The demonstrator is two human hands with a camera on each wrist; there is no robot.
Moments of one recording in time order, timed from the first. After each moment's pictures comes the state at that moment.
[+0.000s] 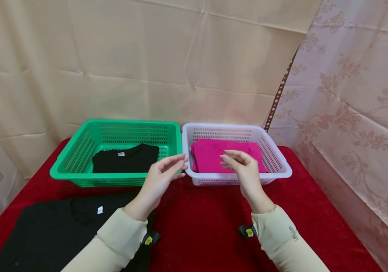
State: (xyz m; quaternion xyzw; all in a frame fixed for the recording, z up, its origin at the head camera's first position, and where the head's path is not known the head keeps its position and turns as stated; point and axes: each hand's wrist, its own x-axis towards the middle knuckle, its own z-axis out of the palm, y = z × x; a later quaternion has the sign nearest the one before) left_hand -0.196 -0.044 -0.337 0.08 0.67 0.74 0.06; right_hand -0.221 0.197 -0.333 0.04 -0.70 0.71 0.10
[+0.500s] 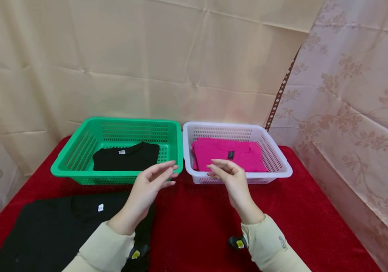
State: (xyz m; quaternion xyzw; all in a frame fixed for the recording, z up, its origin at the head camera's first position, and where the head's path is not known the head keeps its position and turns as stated) left_hand -0.168 -0.068 -0.341 0.06 0.67 0.74 0.04; right_hand -0.203 0.168 -0.352 0.03 -0.67 0.74 0.05
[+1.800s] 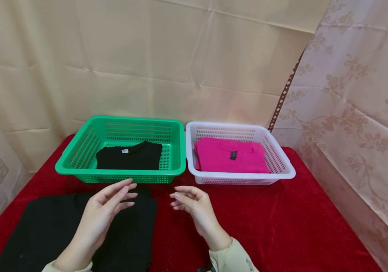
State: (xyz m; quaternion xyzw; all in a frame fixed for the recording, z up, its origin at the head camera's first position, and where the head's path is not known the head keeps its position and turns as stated) left_hand -0.119 -0.152 -0.370 0.01 0.66 0.75 -0.03; right_hand -0.163 0.093 -0.400 0.05 -0.62 0.78 -0.12
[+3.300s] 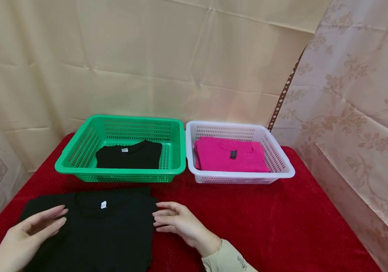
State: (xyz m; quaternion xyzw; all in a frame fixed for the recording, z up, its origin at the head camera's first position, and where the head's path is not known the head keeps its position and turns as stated) left_hand -0.092 -0.294 -0.414 -0.19 0.88 0.44 0.07; right_hand -0.147 0.068 -0.420 0.07 -0.61 0.73 -0.30
